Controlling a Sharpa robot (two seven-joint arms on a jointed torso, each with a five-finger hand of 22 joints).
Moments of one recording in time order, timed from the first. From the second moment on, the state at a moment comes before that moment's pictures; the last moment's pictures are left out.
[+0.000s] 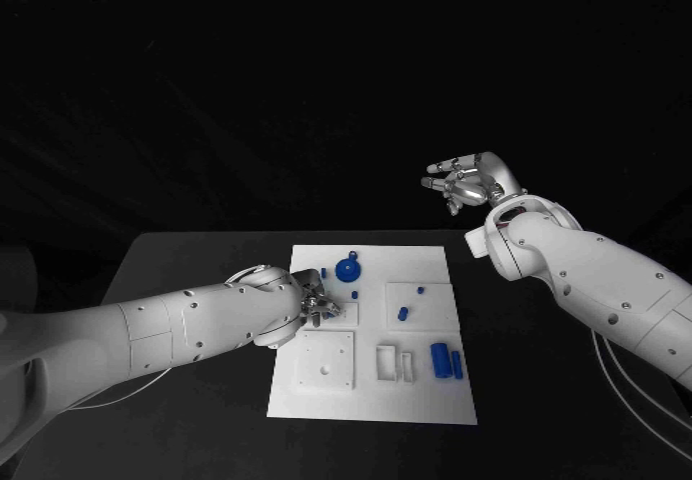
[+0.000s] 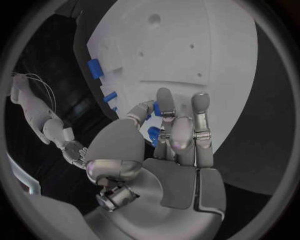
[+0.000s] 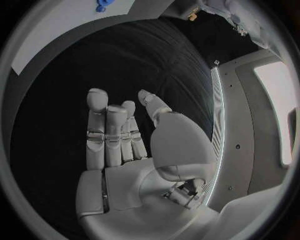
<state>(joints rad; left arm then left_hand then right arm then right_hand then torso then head) 1.20 -0.54 -0.21 1.23 -1.05 -0.19 -0.49 1.05 0.00 0.32 -0.13 0.55 1.18 0.07 0.15 1.13 1.47 -0.08 0.62 0.26 1.43 -0.13 1.30 0.95 0.04 1.28 -0.14 0.56 1.31 1.02 -0.58 0.44 1.16 -1.09 -0.46 0.02 1.19 -0.07 0.22 -0.16 0.40 1.05 0.11 0.07 0.07 1.19 -0.01 0.76 0.98 1.42 -0.07 0.91 1.01 0.08 1.46 -0.09 0.40 1.31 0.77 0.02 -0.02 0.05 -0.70</state>
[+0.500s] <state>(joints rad) 1.20 -0.53 -0.21 1.22 -1.06 -0.18 -0.49 1.05 0.00 0.31 -0.13 0.53 1.18 0.07 0.17 1.12 1.47 -0.08 0.63 0.26 1.43 -0.13 1.31 0.95 0.04 1.28 -0.14 0.56 1.31 1.02 -0.58 0.44 1.16 -1.09 -0.46 0.02 1.19 -0.07 0.22 -0.16 0.40 1.05 0.11 0.07 0.07 1.18 -0.01 0.76 0.97 1.42 -0.07 0.91 1.01 0.08 1.46 -0.09 0.40 1.31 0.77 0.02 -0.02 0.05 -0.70</state>
